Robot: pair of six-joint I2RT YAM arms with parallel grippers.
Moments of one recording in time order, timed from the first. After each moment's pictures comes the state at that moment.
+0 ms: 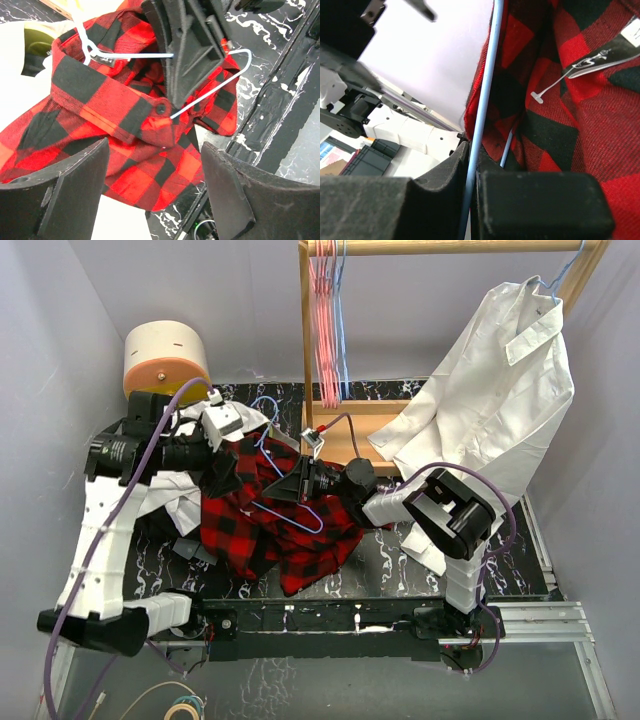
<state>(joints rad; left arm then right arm) -0.19 1.16 1.58 -1.29 0.62 0.58 0.77 1.92 0.90 1.37 -0.73 1.16</state>
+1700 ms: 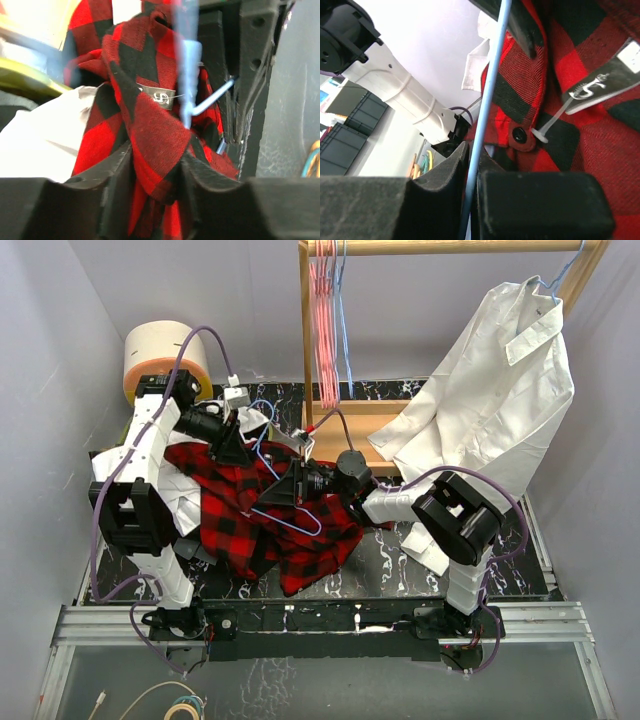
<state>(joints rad) -0.04 1.80 1.82 -1.54 0.99 1.04 0.79 1.86 0.95 1.14 -0.79 0.97</state>
